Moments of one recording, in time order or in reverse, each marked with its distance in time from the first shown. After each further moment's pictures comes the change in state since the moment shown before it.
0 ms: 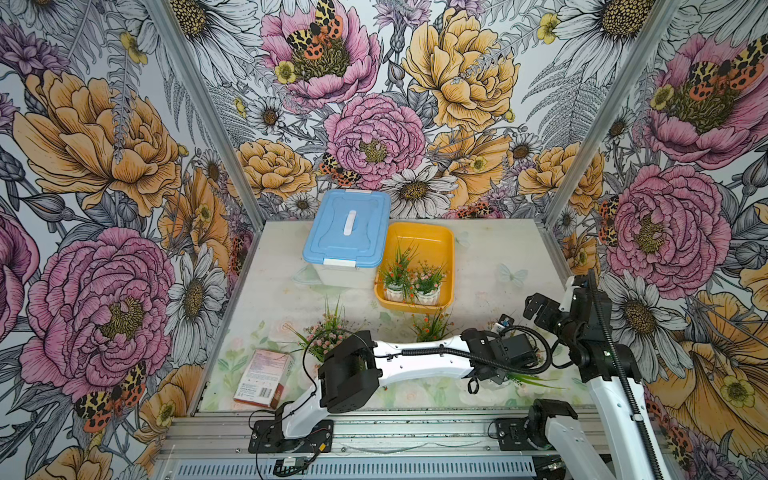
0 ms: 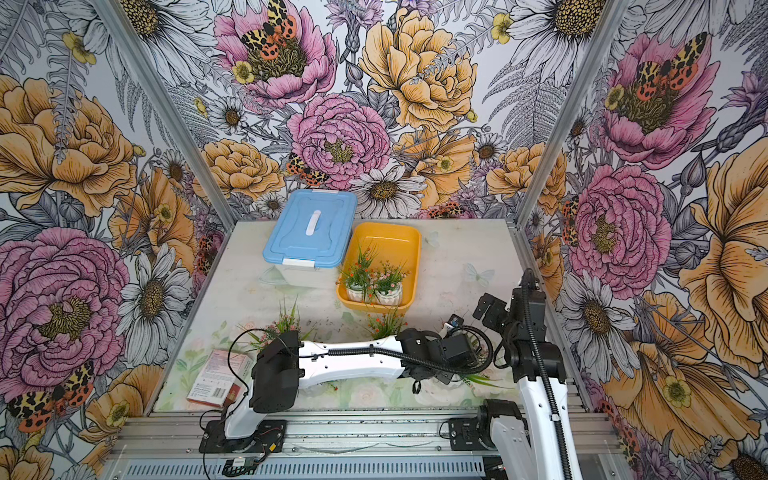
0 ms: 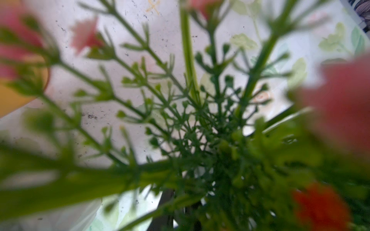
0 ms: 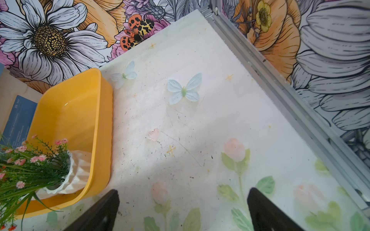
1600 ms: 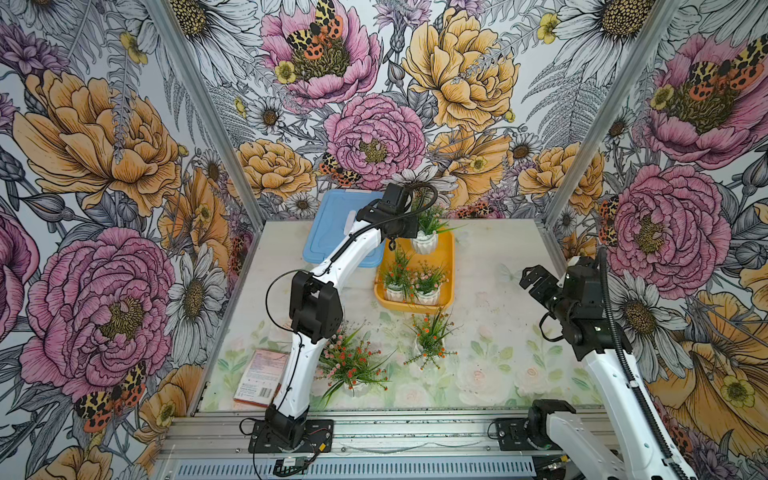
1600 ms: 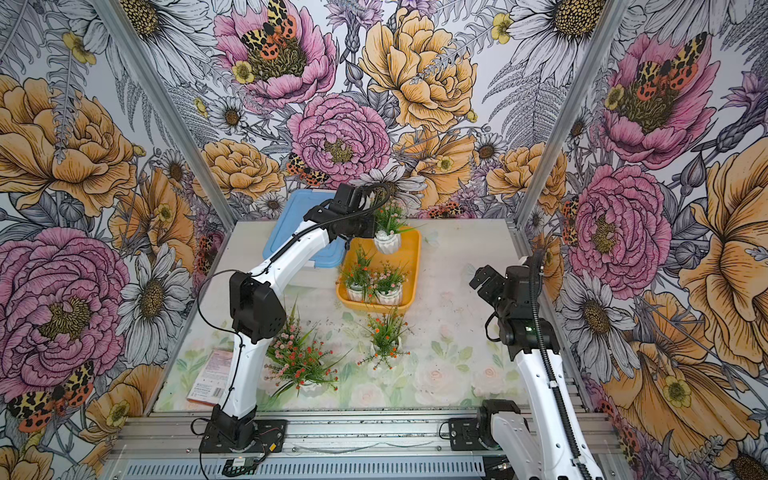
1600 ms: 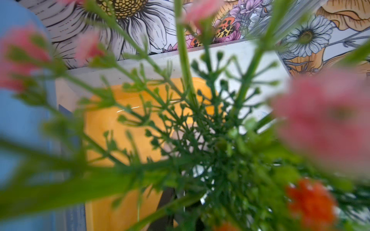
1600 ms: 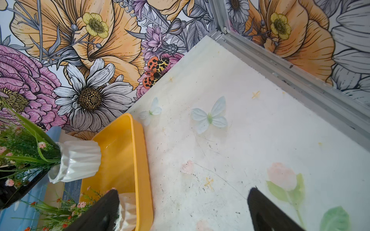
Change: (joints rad) left arm 0.853 0.131 0.428 0.057 0.426 0.424; right arm 0.079 0.171 0.063 0.227 0.031 0.299
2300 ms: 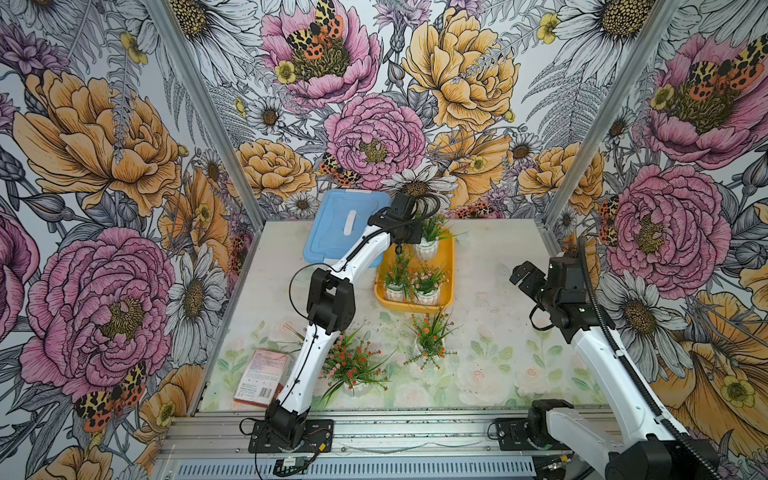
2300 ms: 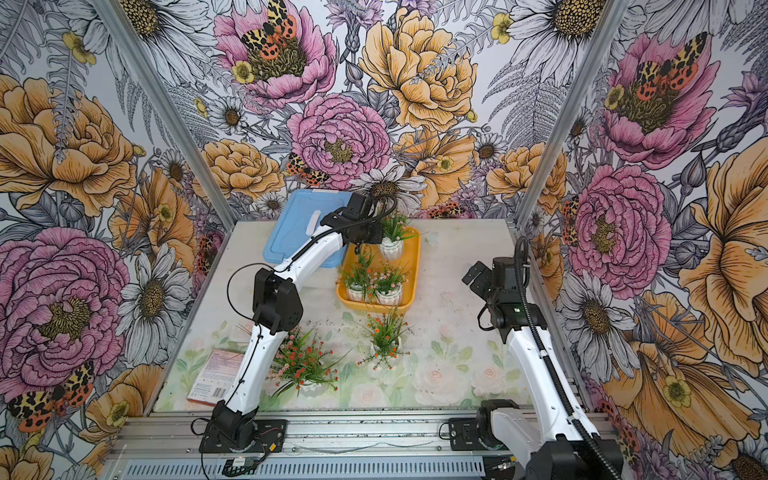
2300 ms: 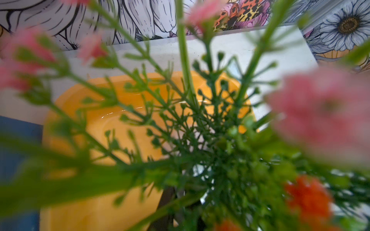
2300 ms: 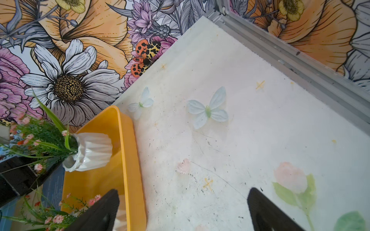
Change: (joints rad) left arm -0.005 0.242 0.188 0.010 -0.012 -0.040; right arm 0.047 0.154 0.027 0.040 0.034 0.013
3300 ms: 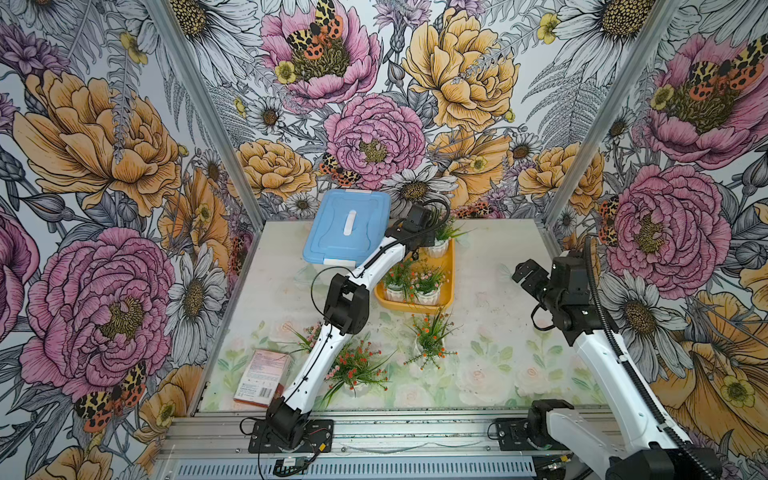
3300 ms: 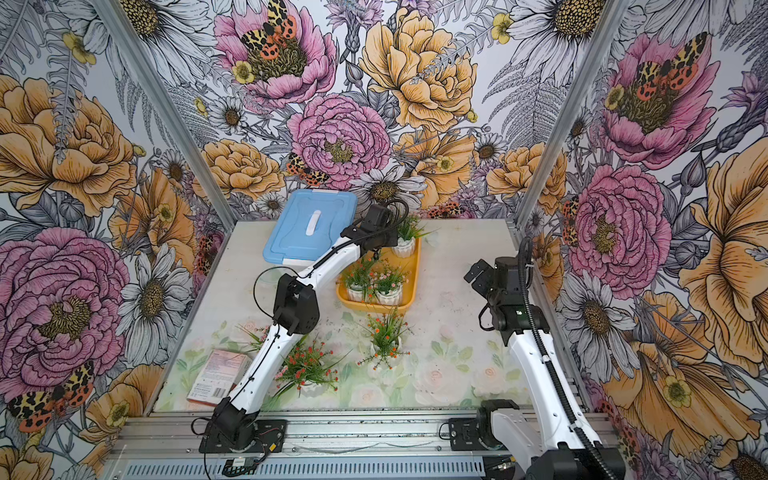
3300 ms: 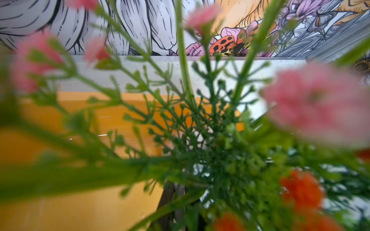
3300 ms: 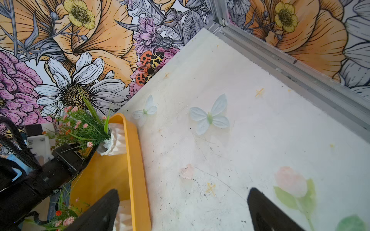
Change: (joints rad) left arm -0.061 0.183 0.138 0.155 -0.138 -0.150; right arm 0.000 -0.029 0.002 0.006 0.014 0.014
